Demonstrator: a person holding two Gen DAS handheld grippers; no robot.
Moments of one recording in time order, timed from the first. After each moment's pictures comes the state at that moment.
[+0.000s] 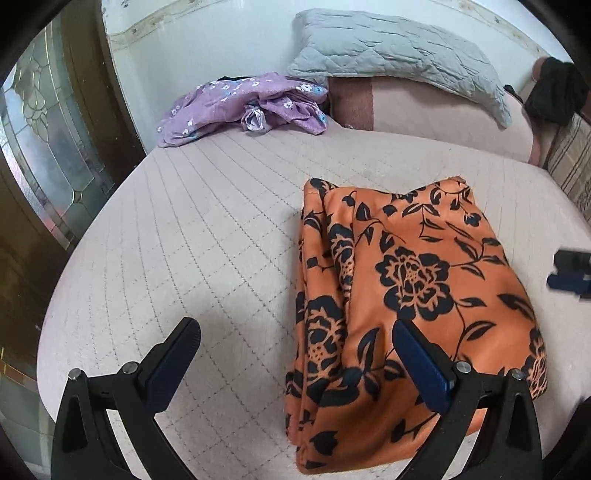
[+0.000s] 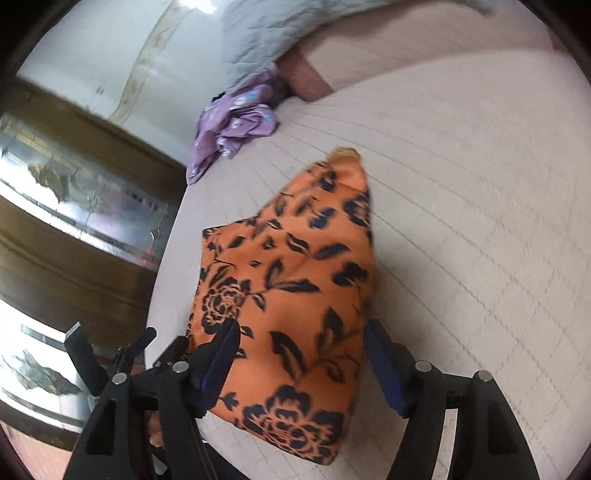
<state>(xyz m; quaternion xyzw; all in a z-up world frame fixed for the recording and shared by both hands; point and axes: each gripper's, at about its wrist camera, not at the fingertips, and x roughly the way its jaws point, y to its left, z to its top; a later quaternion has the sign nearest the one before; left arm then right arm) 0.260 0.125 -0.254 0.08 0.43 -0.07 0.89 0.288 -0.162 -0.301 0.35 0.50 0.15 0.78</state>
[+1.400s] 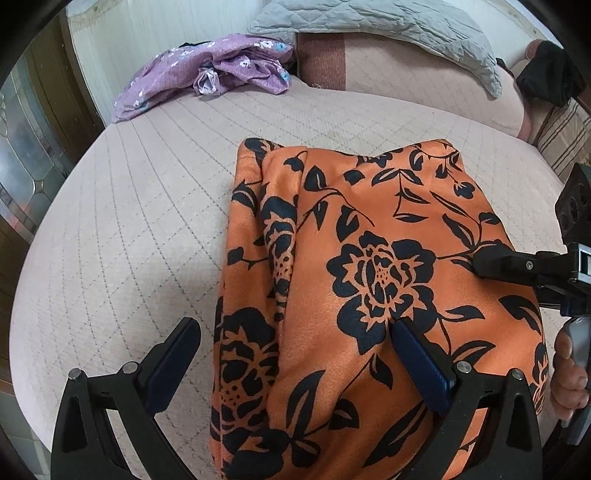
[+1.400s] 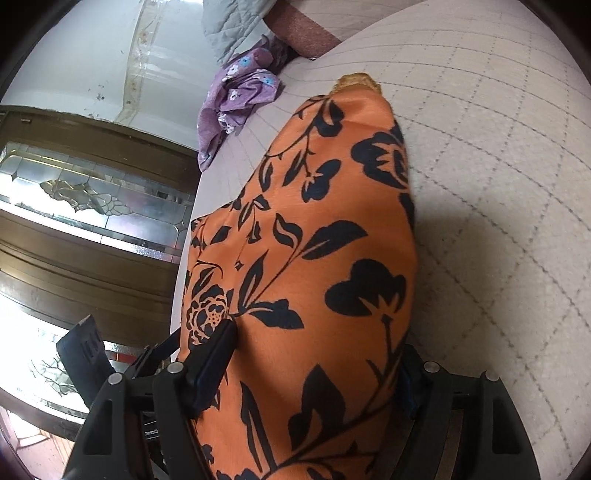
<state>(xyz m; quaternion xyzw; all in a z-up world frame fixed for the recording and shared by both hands) 0.299 0.090 -0.292 0.08 0.50 -0.12 0.85 0.346 -0.118 -0.369 0.39 0.51 0.22 0.73</state>
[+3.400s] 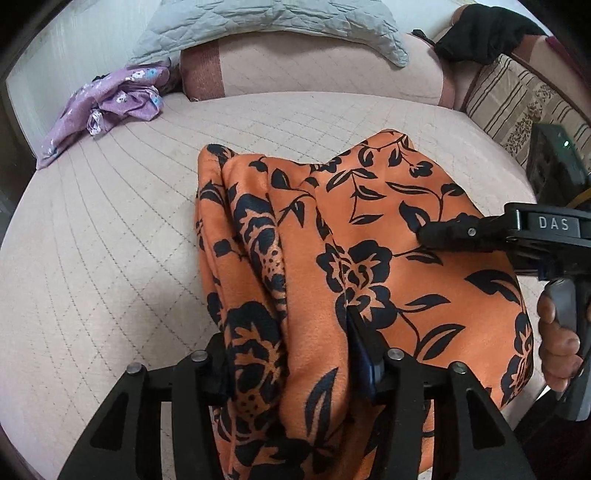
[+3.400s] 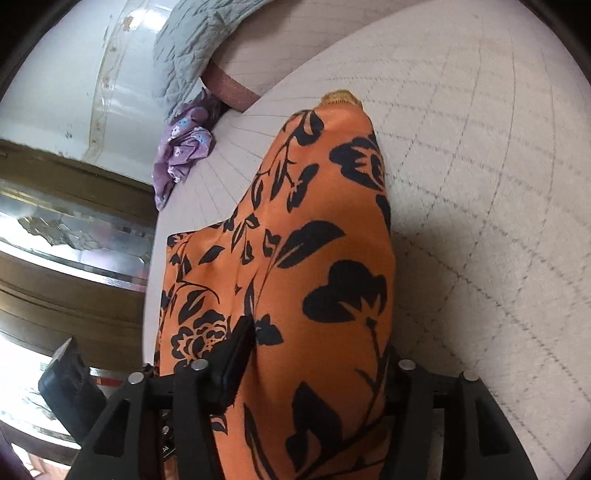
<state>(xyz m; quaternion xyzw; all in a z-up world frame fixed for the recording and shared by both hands) 0.259 -0.023 -0.298 0.11 0.49 -0.22 0.84 0.289 -0.251 -0.354 0.37 0.52 0.11 0.76</state>
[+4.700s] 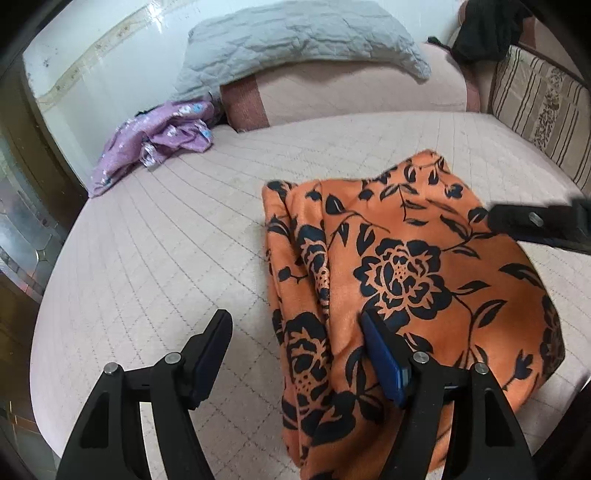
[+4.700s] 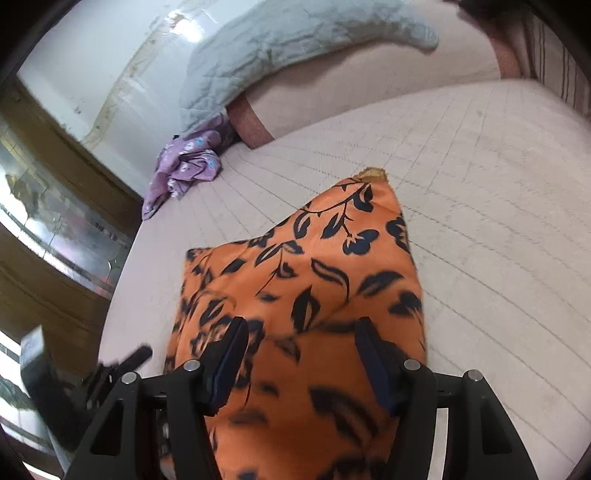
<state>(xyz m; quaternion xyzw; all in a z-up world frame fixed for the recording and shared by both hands) 0.228 -0.007 -0.271 0.17 0.42 -0.14 0.88 0.265 -0.206 -0.285 0.26 0.45 0.05 0.85</state>
